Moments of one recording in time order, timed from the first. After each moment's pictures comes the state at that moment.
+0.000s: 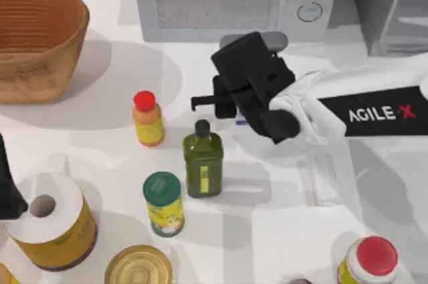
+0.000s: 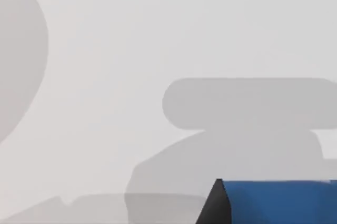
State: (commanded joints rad) left arm 0.00 0.00 0.00 0.00 0.00 0.00; right arm 0.70 2.10 1.26 0.04 0.46 0.43
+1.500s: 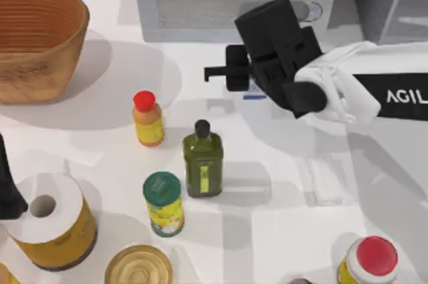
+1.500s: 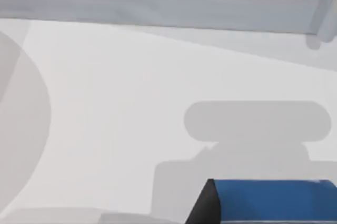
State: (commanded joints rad) left arm 0.00 0.00 0.00 0.00 0.00 0.00; right arm 0.65 1.99 1.26 0.00 0.42 0.41
